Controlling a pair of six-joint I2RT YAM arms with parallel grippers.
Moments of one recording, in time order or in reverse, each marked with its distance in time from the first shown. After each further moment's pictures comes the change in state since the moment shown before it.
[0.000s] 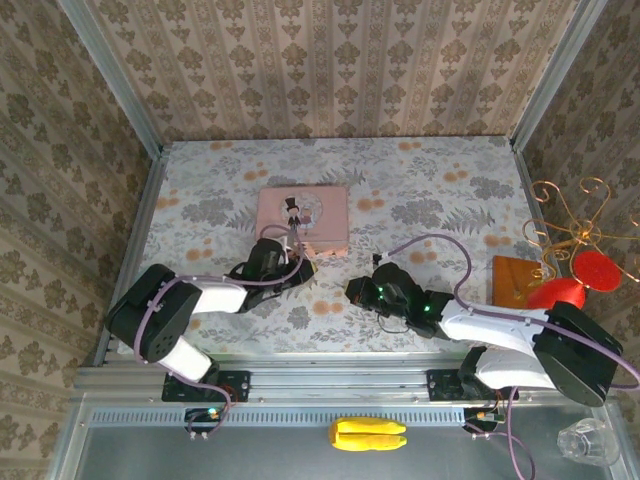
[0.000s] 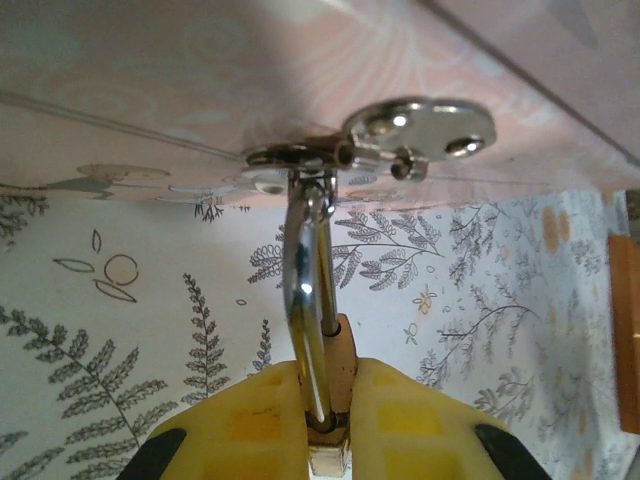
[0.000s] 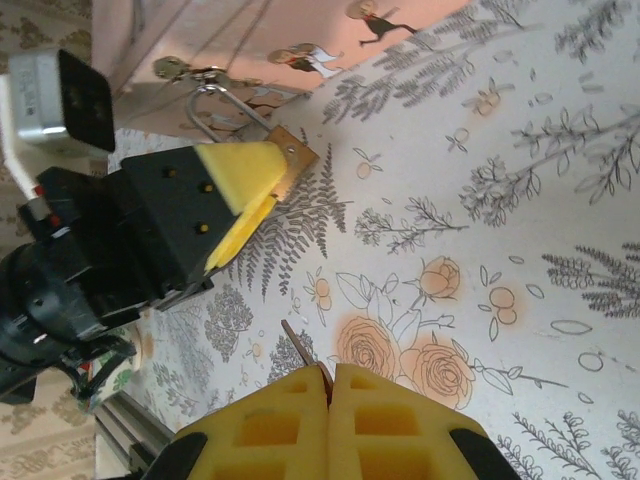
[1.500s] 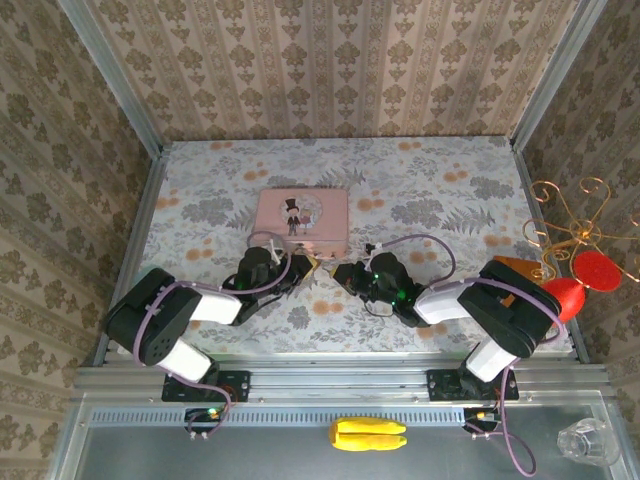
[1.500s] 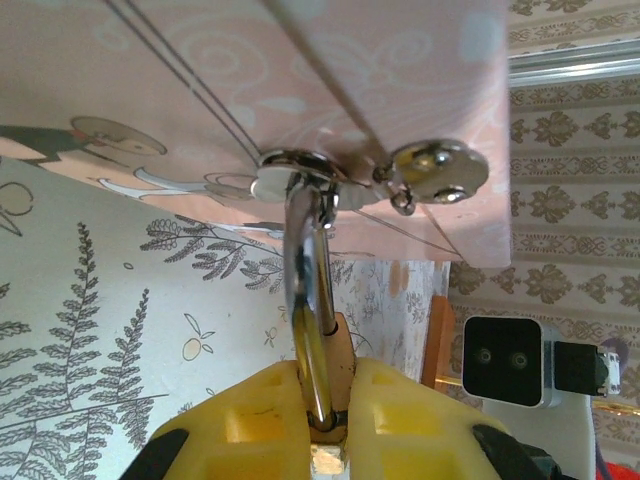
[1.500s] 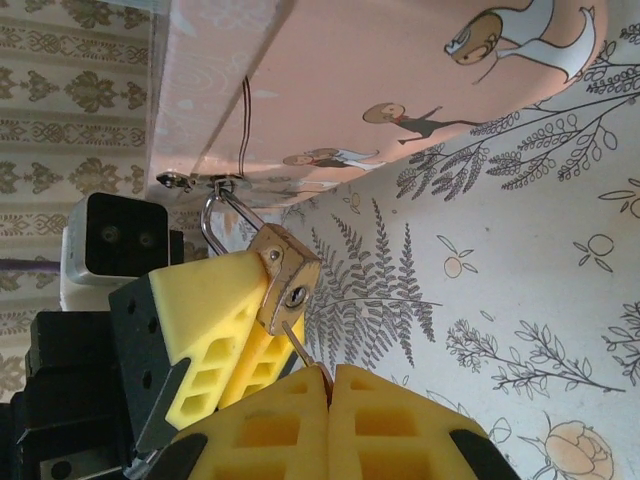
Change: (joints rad) left arm 0.005 -0.010 -0.116 0.328 0.049 -0.412; right arm -0.144 0.378 0.004 0.570 -0.195 0.119
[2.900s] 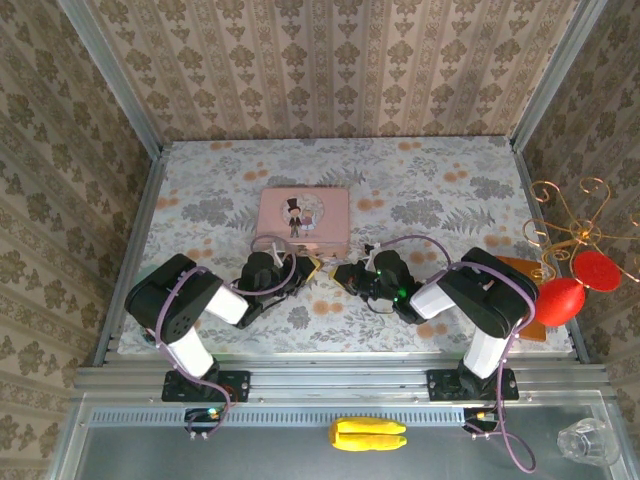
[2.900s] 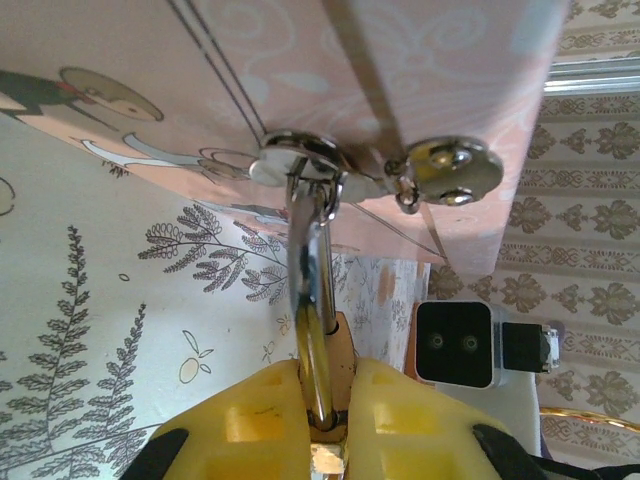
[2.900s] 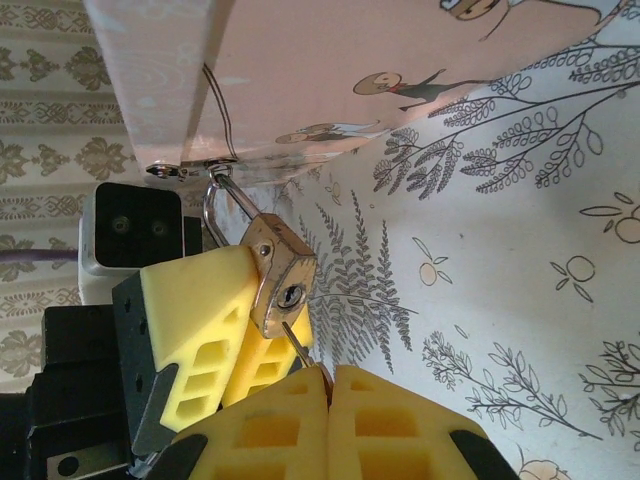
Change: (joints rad) left arm -0.016 0.158 -0.020 0.233 -0.005 -0.079; right arm -0.066 0.142 0.000 0.152 -0.153 0.019
